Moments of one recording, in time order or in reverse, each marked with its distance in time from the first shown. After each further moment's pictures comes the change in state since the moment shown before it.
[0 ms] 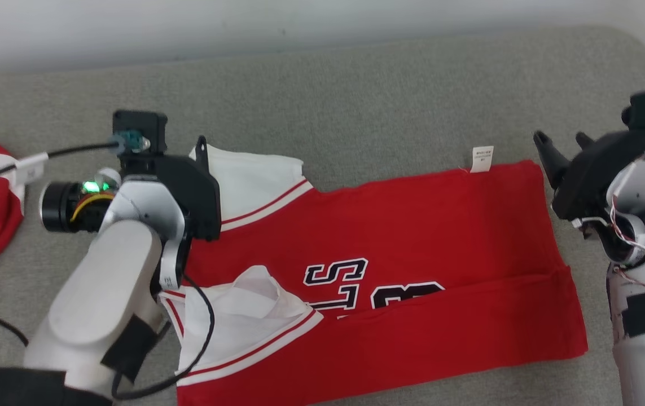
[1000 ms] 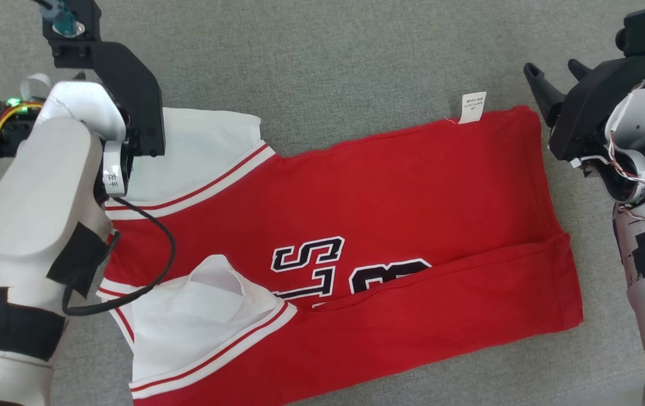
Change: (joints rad) left arm -0.314 0.049 -0.015 0.226 0.000 0.008 0.289; right arm -0.254 -0.100 0.211 0.190 0.097 0.000 -0.081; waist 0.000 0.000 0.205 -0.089
